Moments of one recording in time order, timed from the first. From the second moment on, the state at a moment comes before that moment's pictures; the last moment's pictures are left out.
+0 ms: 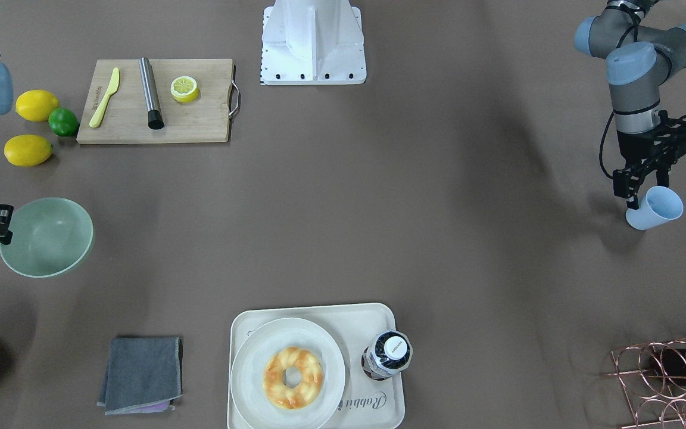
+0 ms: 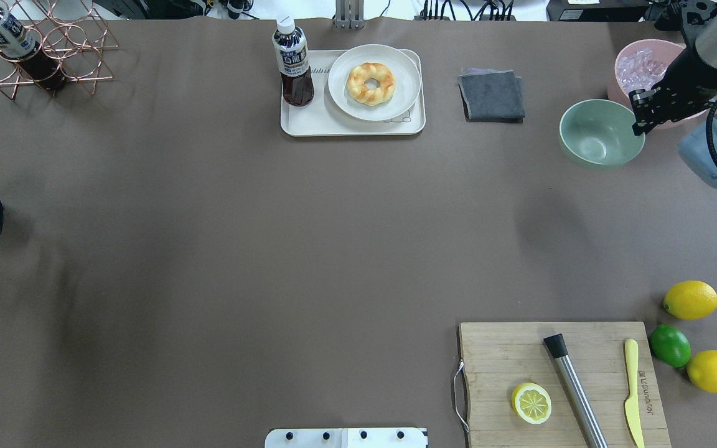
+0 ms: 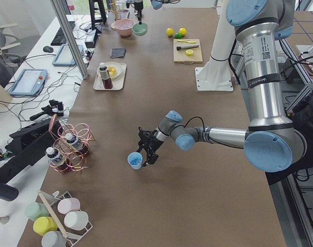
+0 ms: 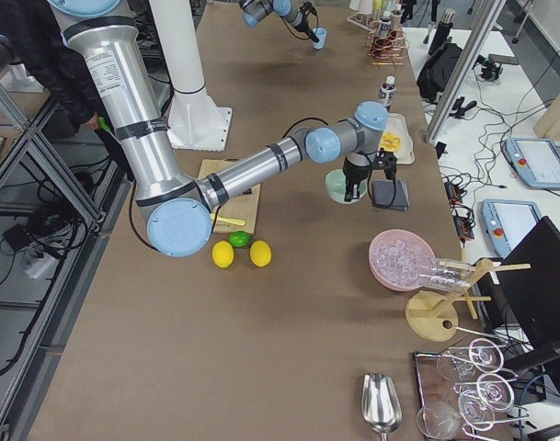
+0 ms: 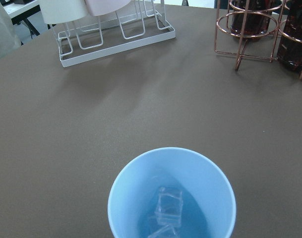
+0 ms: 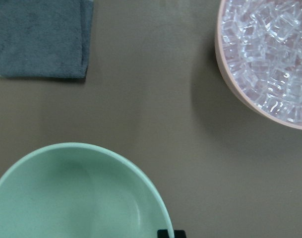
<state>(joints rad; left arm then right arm) -0.69 -1.34 -1.69 -2.25 -1.24 -1.52 1.16 -1.23 1.69 -1.67 2.26 0.53</state>
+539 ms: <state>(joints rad) -0.69 -1.37 -1.63 -2.25 -1.23 -1.52 1.07 -0.99 1.68 -1.87 2.19 0.68</state>
